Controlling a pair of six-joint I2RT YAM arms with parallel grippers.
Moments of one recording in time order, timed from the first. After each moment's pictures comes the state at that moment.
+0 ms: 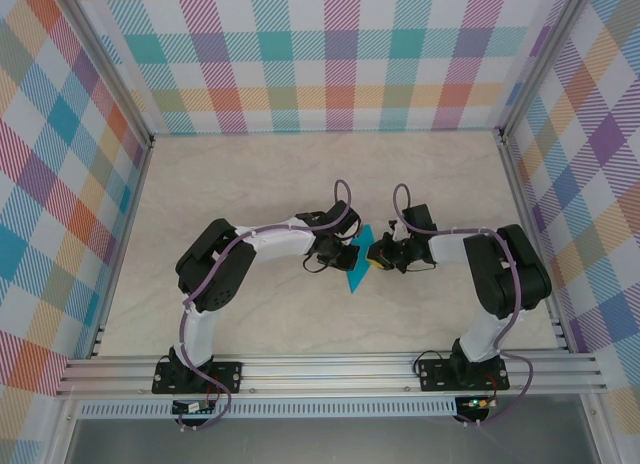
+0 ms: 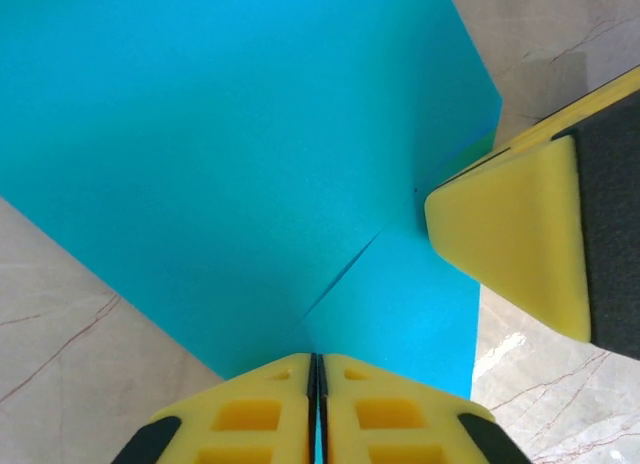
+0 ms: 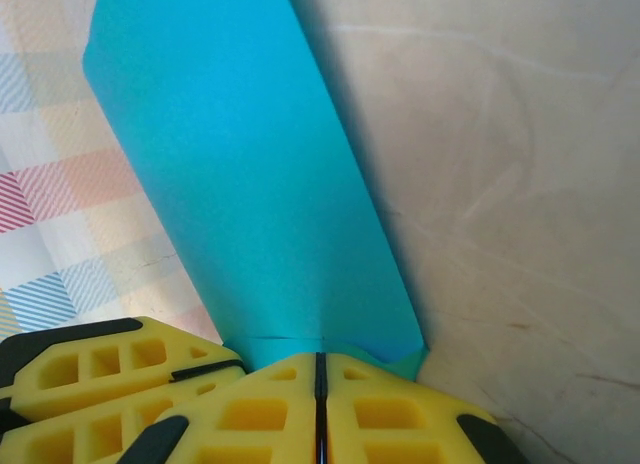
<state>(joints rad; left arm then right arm) -0.81 2.02 1.35 -0.48 0.20 -0.41 0.31 1.73 0.71 -0.03 -0.67 0.78</state>
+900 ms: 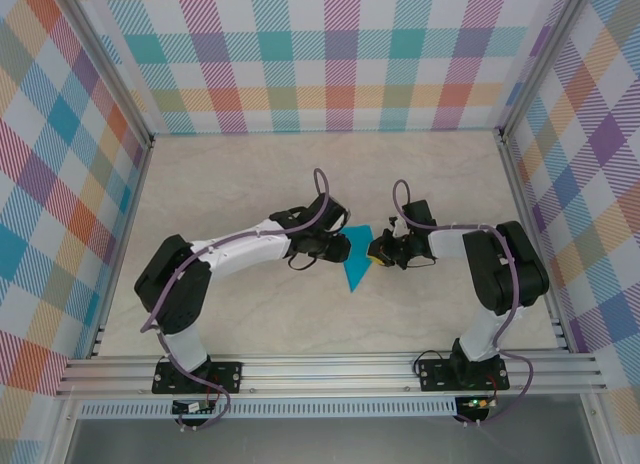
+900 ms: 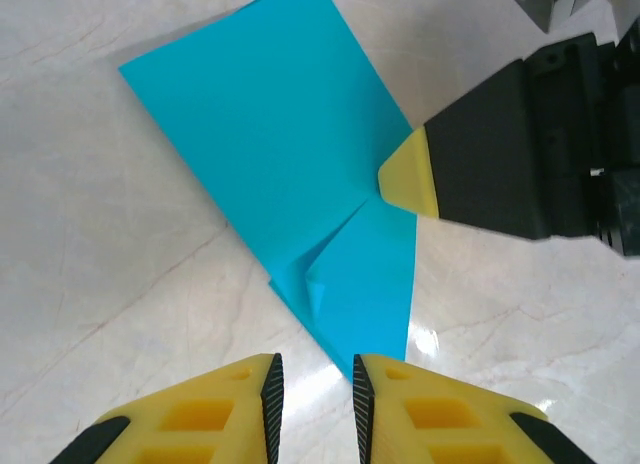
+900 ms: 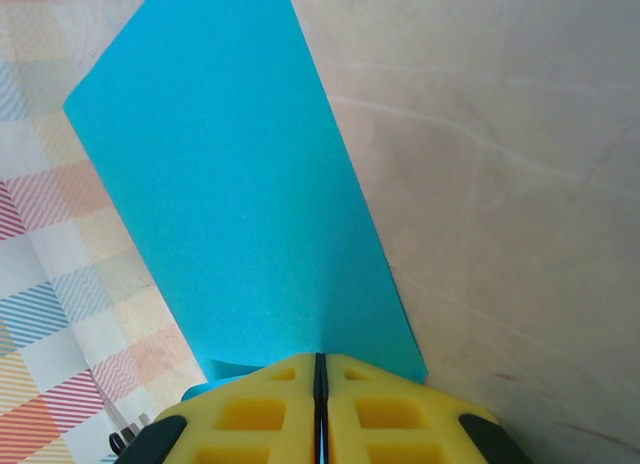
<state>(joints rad) -0.81 1.74 1.22 -0.49 0.09 -0.47 0.30 1.76 0.76 -0.08 -0.66 0.76</state>
